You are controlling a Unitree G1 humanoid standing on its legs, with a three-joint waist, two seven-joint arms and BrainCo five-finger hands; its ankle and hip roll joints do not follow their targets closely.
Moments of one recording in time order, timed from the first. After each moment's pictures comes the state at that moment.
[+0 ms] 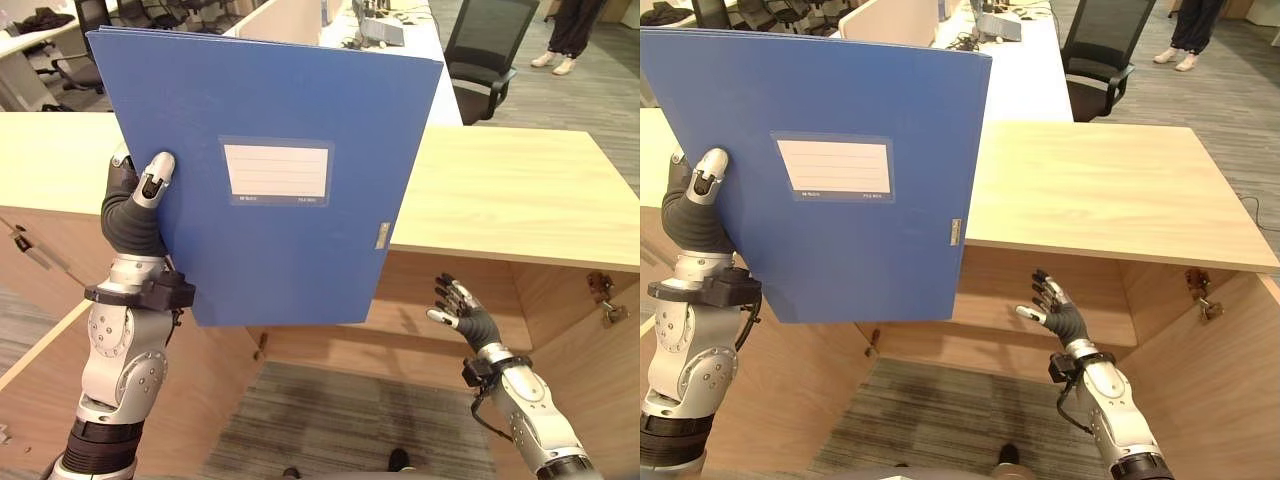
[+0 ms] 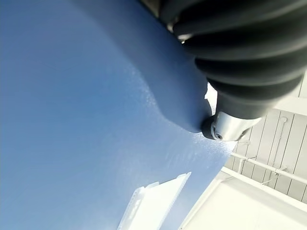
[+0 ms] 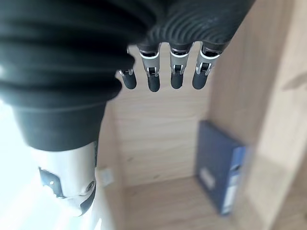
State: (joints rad) left arm -0.11 0.56 0.08 -0.39 -0.76 -0.27 -0.01; right arm 0.09 -0.47 0.12 0.03 0.45 -0.14 0.14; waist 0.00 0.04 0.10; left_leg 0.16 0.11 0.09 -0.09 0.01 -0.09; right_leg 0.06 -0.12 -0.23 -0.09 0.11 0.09
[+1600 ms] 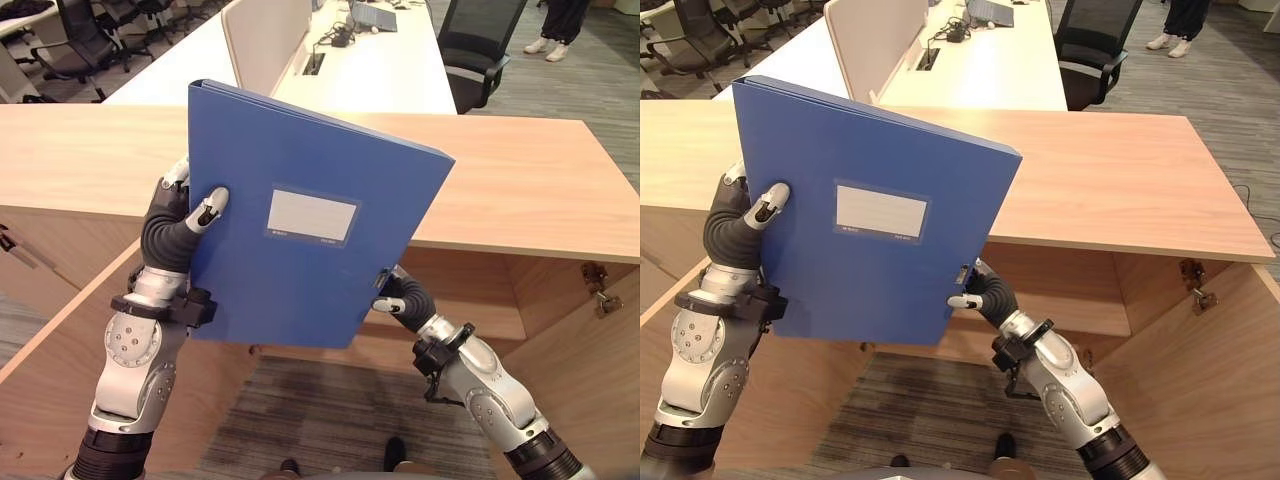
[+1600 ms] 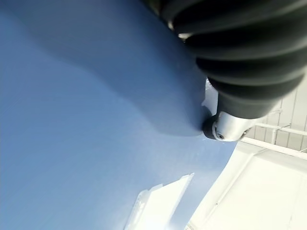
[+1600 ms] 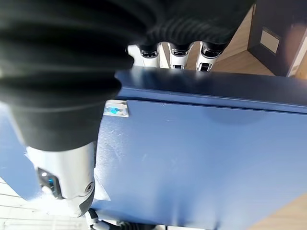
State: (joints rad) left arm -0.06 0.52 0.00 -0.39 -0.50 -0.25 -0.06; right arm -0.06 -0.45 0.39 -0.16 0.73 -0.06 0.29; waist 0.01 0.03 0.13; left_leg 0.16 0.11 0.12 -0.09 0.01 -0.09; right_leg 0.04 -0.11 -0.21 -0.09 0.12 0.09
